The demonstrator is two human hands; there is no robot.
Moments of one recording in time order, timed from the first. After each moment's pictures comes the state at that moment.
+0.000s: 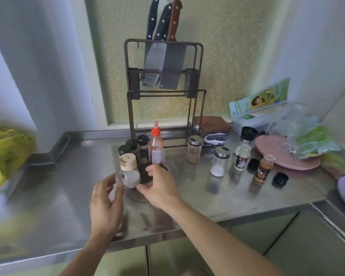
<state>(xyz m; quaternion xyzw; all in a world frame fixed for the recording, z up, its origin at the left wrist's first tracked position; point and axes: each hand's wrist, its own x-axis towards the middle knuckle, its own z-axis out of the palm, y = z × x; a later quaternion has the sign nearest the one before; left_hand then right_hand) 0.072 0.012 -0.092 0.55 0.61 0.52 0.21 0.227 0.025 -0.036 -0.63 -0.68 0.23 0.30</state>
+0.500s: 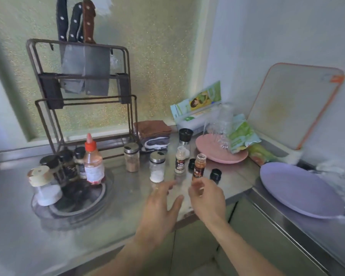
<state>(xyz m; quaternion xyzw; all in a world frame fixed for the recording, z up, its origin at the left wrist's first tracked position) 0.334 -0.023 -0.070 0.78 0.40 0.39 0.29 0.482 -0.059 -0.055 -0.80 -0.44 0.07 0.40</state>
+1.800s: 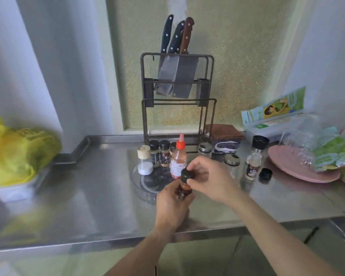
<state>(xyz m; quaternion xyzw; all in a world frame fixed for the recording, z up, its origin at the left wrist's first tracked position) 0.191 -0.001 -0.075 0.63 0.53 0.48 0.30 0.336 -0.001 0.010 -0.55 -0.72 0.23 0.37</state>
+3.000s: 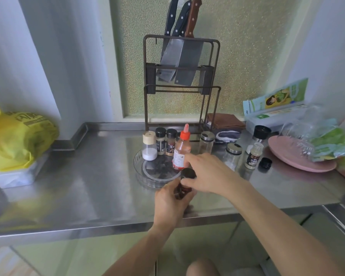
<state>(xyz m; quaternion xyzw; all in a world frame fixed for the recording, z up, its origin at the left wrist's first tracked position) 0.176 -0.013 -0.101 0.62 0.52 0.50 0.31 0.303 -0.007 0.026 -0.57 -0.82 0.01 0.05</state>
